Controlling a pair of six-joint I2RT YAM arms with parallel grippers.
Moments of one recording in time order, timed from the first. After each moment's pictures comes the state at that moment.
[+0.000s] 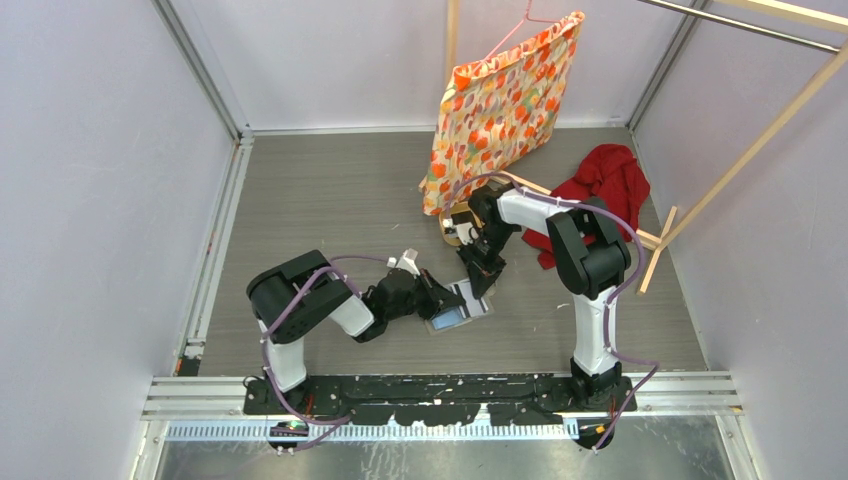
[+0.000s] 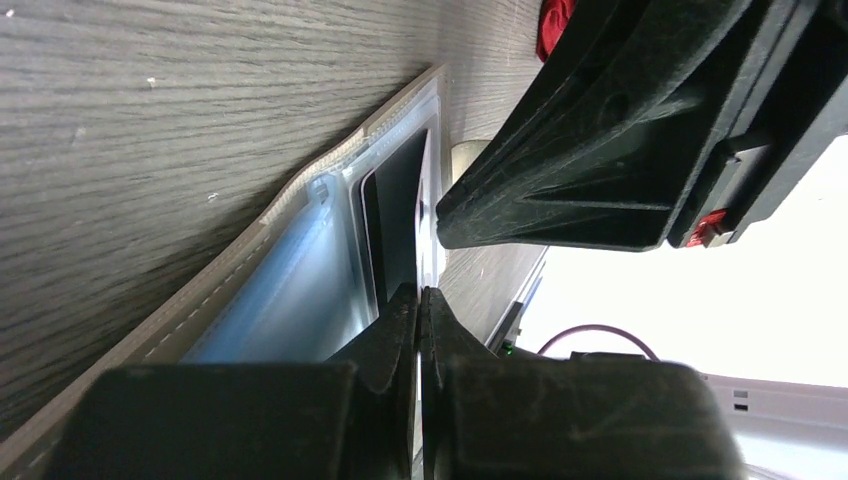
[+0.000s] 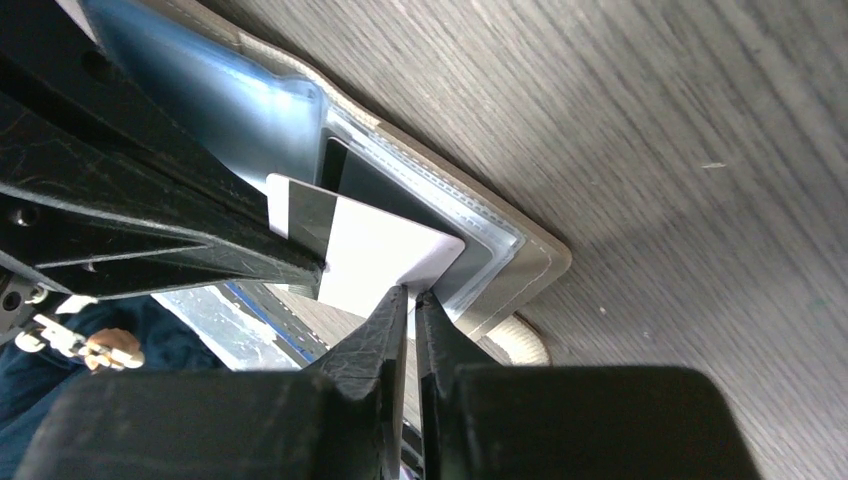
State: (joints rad) left arm -0.90 1.85 0.47 0.98 0.12 -1.39; right arm 0.48 2.05 1.37 -1.03 -0.55 -0.25
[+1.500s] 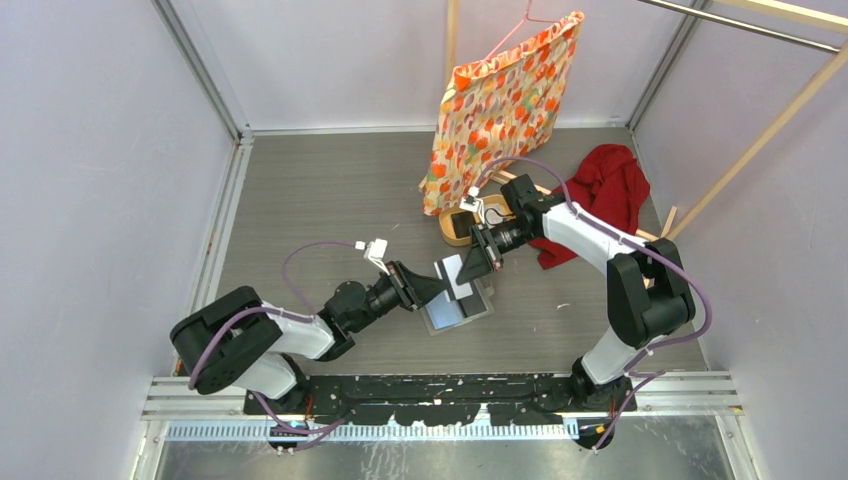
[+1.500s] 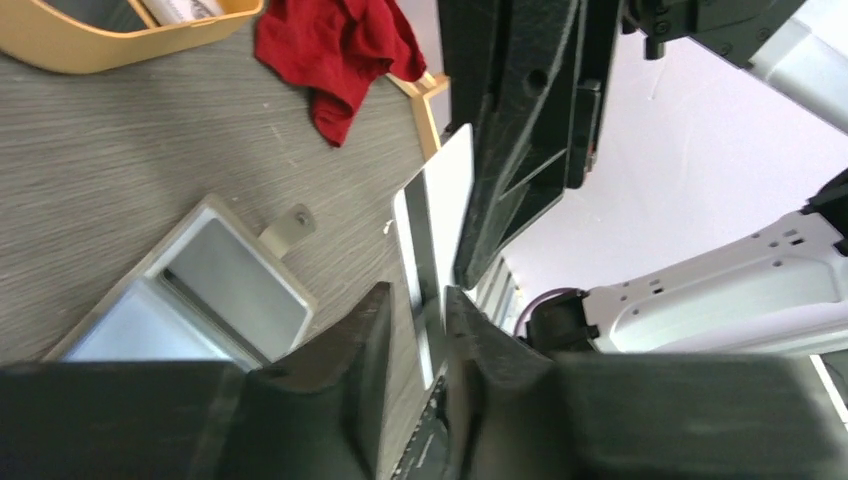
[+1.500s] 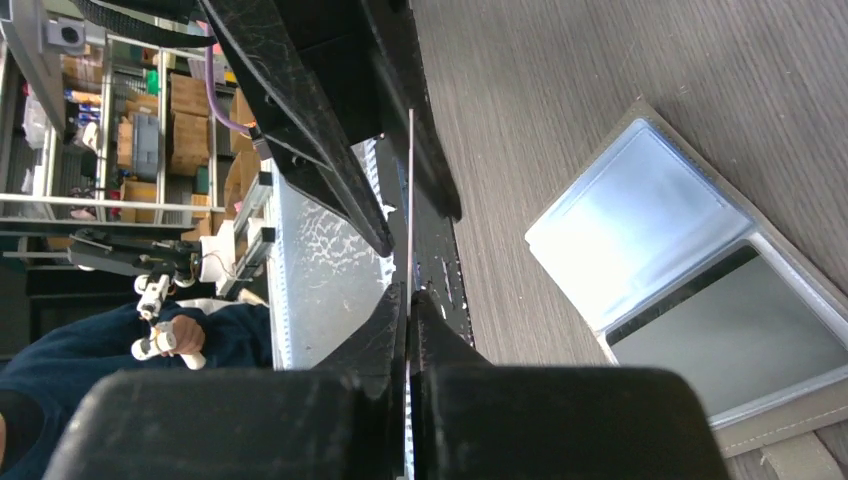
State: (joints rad) left arm -0.90 1.43 0.24 1.25 0.05 -0.98; right arm 0.38 1.64 1.11 -0.73 -1.21 -0.20
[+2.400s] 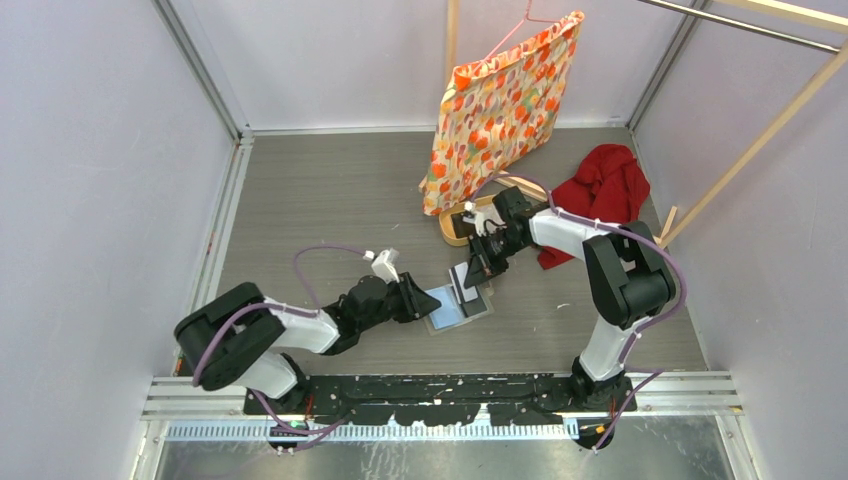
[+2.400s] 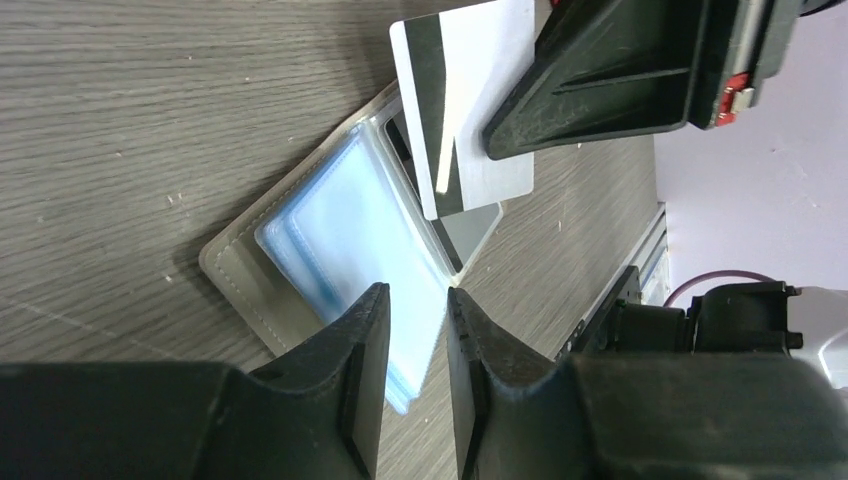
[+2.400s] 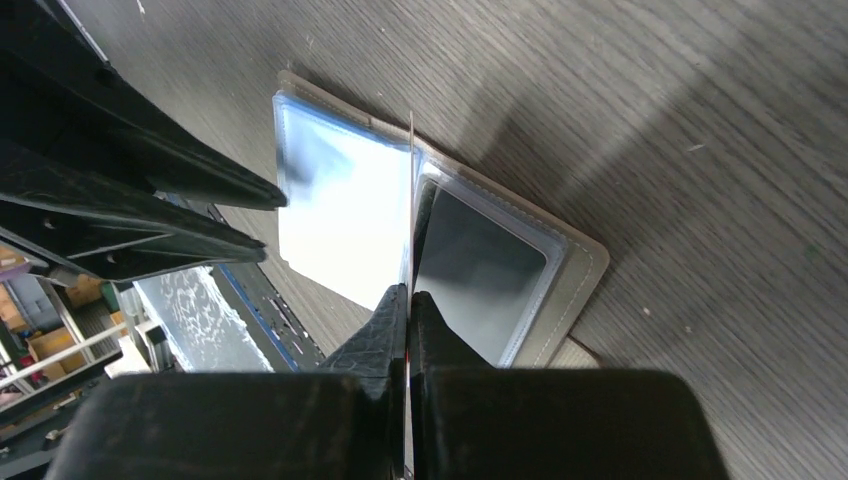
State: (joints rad) left arm -0.89 1.43 0.28 0.76 0.02 -1.00; right arm 0.40 1.77 1.04 -0.55 -0.73 0.03
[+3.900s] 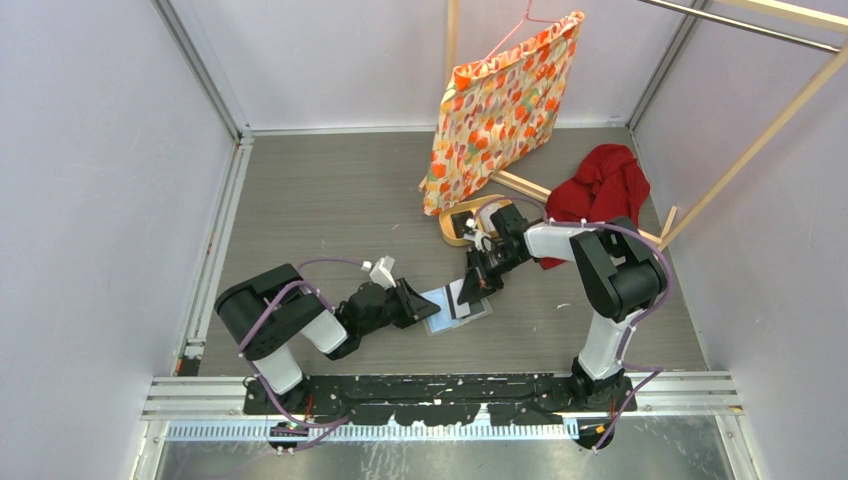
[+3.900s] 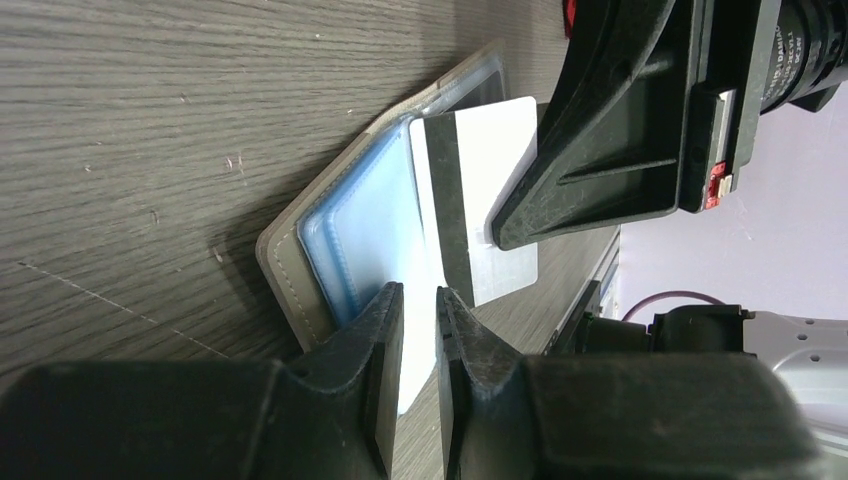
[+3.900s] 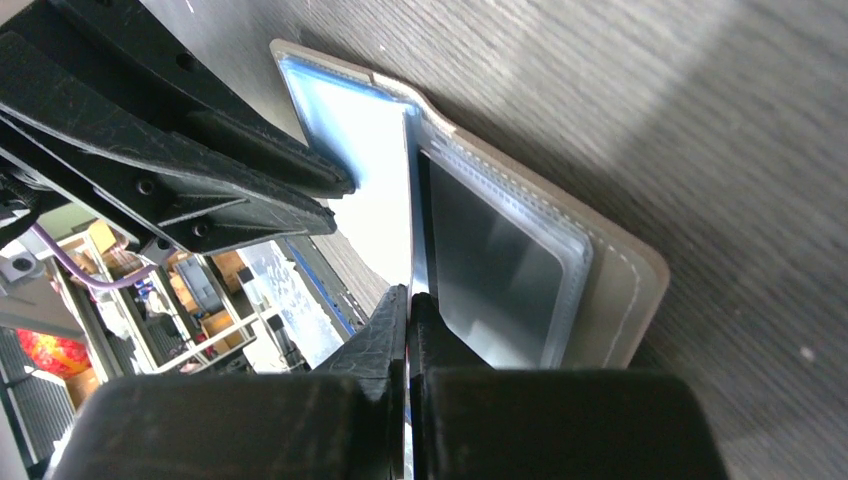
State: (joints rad) left arm -0.86 1.68 0.22 1.08 0.06 -1.15; right arm 0.42 1.81 0.91 -0.41 -0.86 0.27
